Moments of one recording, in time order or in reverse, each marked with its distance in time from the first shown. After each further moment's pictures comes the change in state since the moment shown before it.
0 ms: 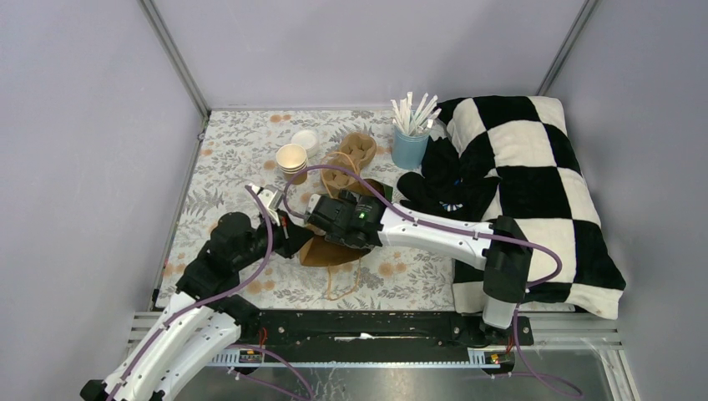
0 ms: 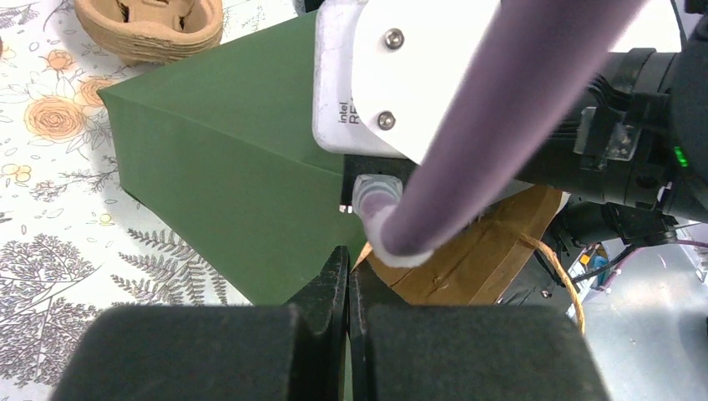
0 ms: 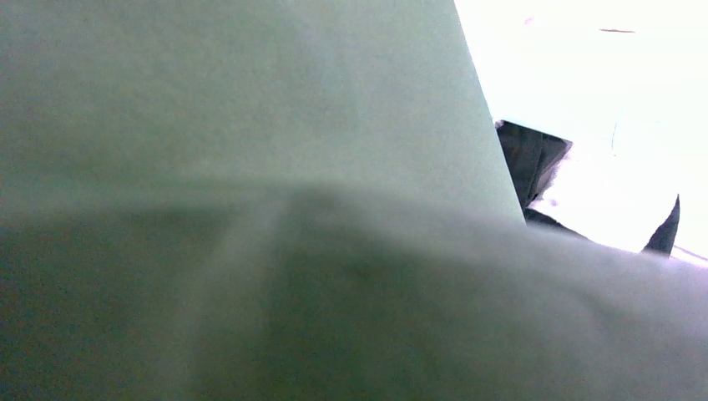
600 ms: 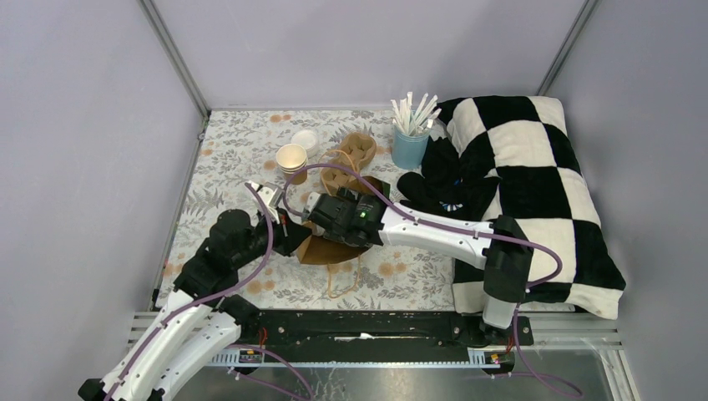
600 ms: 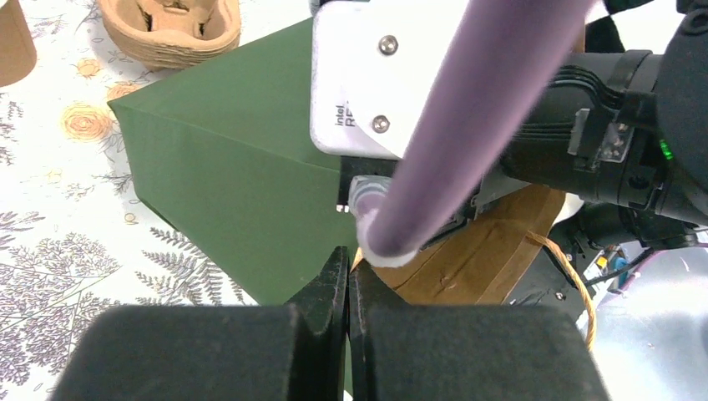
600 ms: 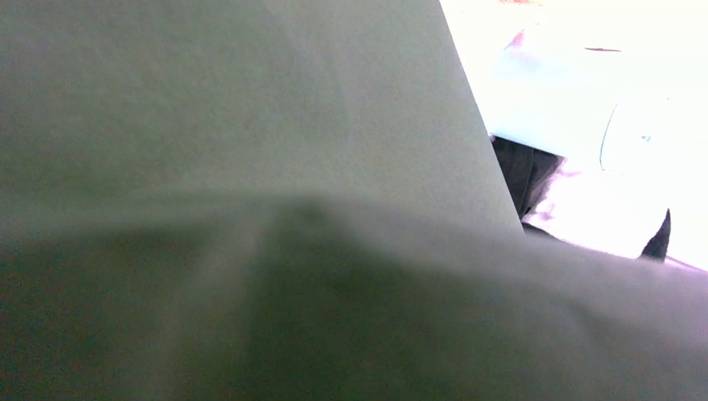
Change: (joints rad) left arm -0.002 0.017 0.051 -0.045 -0.027 0.040; right arm -0.008 0.003 0.004 0.024 0.010 -0.028
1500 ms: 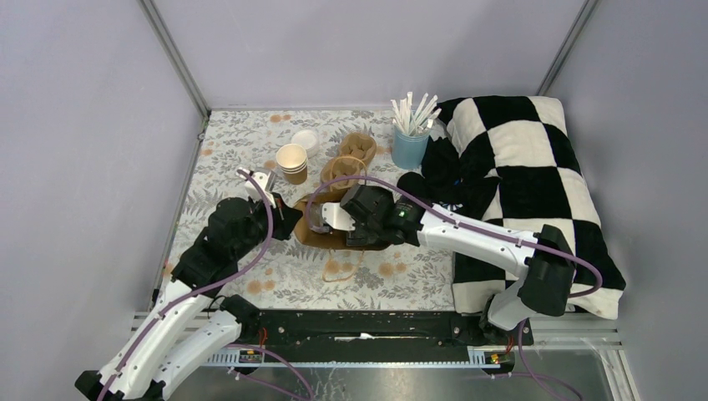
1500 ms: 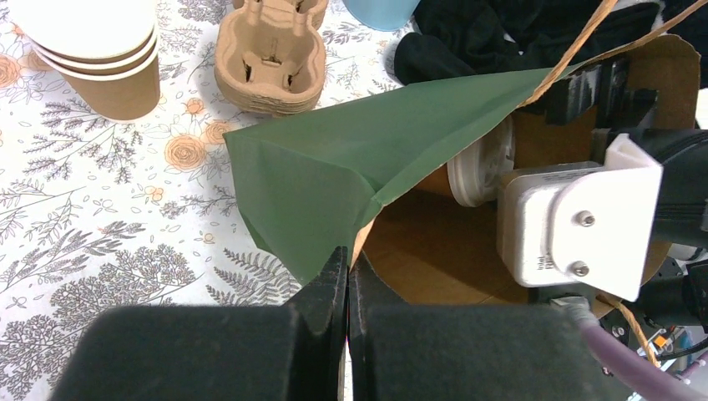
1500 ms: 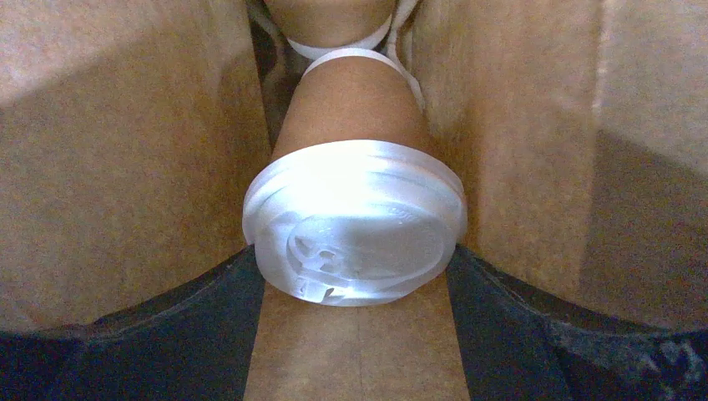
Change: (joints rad) left arm -0.004 0.103 0.123 -0.031 -0.208 0.019; right arm -0.093 -0.243 -0.257 0.232 -0.264 -0.417
